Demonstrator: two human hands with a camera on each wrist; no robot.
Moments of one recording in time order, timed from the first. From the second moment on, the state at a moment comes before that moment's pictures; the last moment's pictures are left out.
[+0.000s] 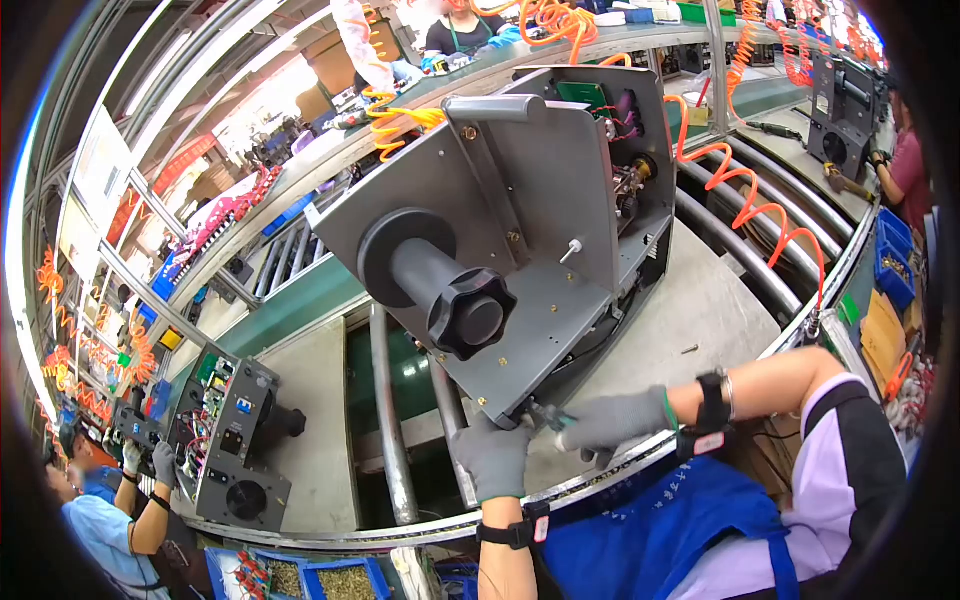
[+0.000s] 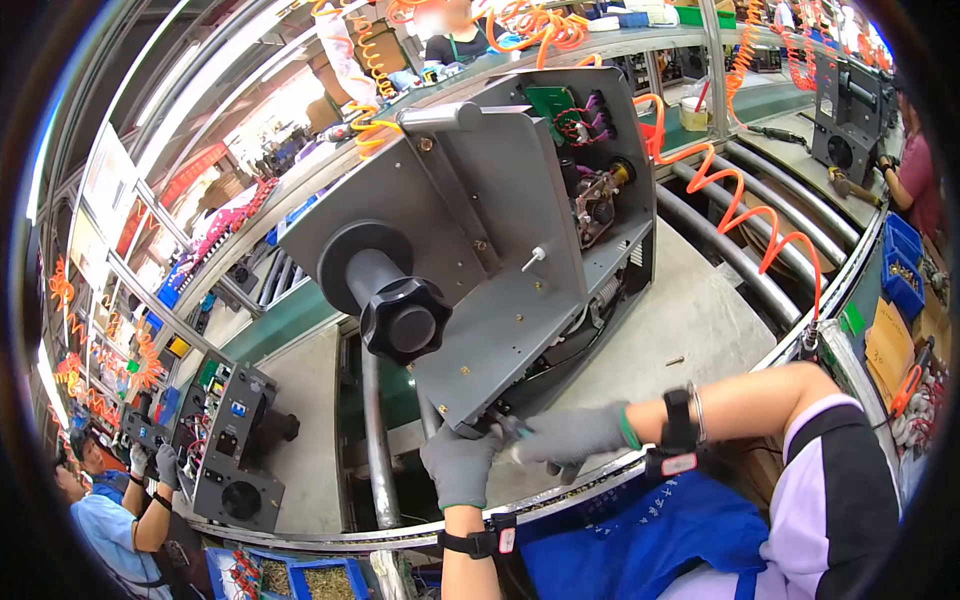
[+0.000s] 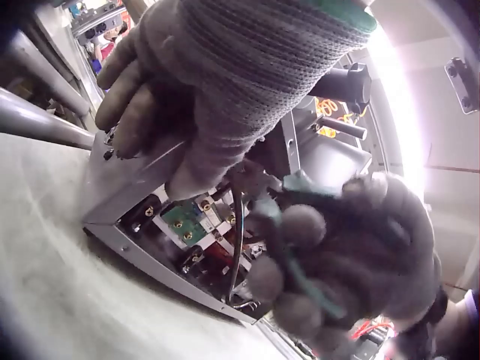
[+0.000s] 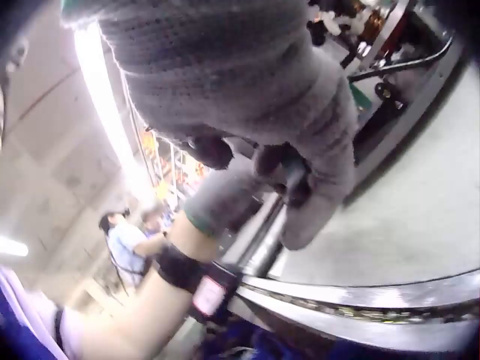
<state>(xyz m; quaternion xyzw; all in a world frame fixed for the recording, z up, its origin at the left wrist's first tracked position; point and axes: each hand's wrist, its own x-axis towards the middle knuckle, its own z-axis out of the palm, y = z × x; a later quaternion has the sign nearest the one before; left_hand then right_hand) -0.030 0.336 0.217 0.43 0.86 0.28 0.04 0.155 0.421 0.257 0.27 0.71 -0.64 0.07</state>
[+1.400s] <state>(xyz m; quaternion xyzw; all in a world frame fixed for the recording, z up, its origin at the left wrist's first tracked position) -0.038 0.335 0.205 0.45 0.81 0.37 0.09 0.159 0.416 0.228 0.19 0.90 -0.39 0.02</state>
